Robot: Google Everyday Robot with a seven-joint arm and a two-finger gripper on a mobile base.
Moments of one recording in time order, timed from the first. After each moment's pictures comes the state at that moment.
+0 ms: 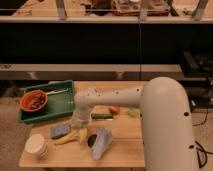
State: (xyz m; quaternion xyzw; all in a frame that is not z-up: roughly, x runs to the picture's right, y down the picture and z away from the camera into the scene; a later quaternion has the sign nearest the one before) arm -0.170 0.237 0.799 -0.41 -0.28 -0.17 0.85
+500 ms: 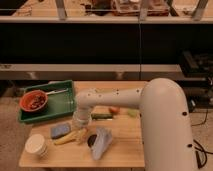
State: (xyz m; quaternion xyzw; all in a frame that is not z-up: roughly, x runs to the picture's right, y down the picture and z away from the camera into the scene) arm -0.172 0.243 0.801 -0.42 -0.29 -0.16 0.85
